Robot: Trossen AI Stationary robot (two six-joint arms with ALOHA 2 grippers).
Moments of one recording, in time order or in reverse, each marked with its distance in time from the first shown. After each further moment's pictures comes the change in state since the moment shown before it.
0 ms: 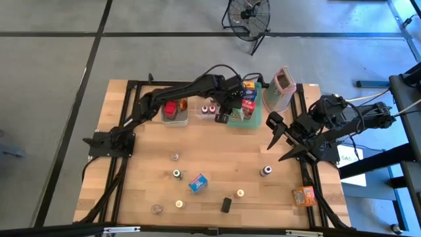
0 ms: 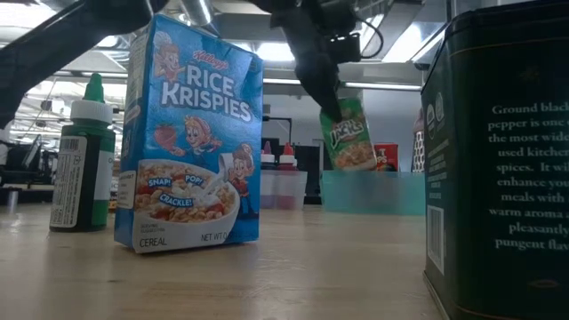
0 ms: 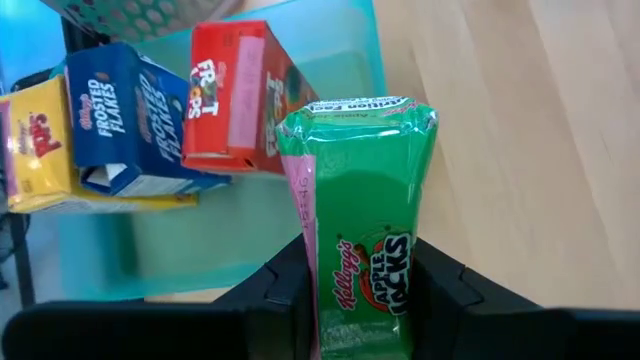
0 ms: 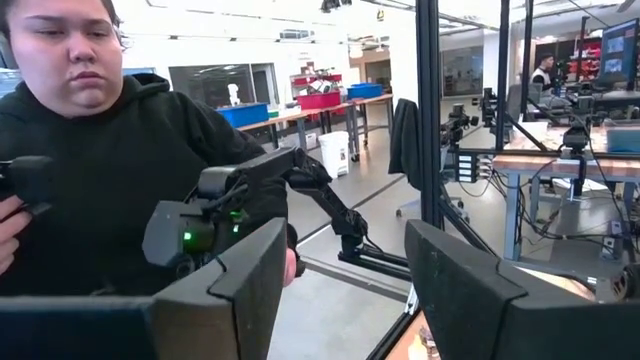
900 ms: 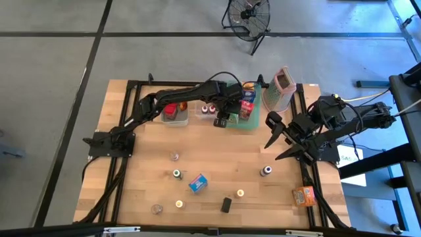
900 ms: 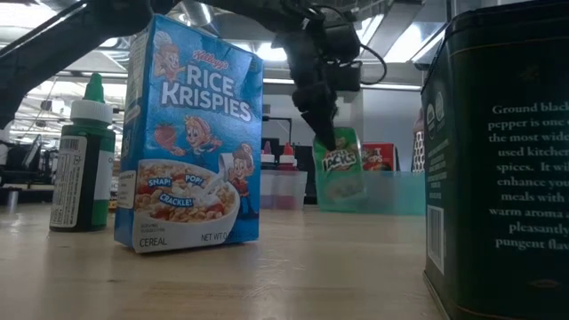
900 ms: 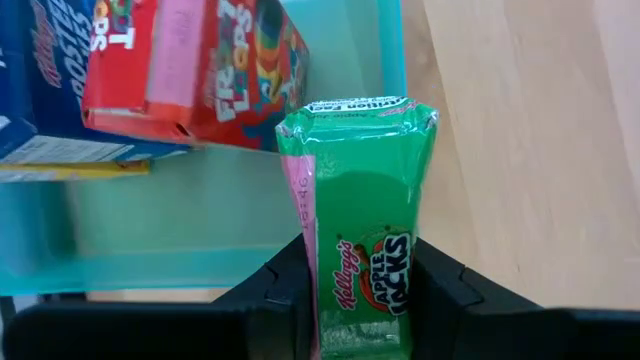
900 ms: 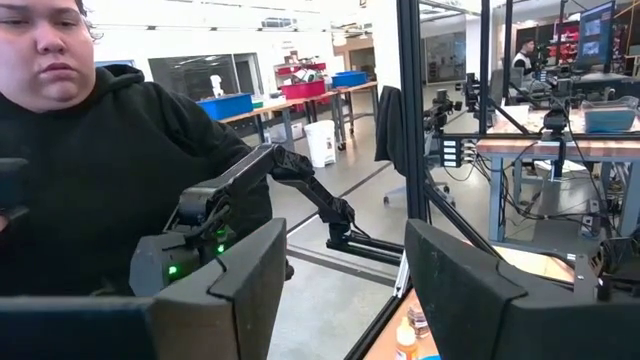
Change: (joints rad) left arm -0.008 0.021 -0.125 0.051 -0.021 -0.034; right arm 0.000 0.000 0.001 -0.043 0.041 0.000
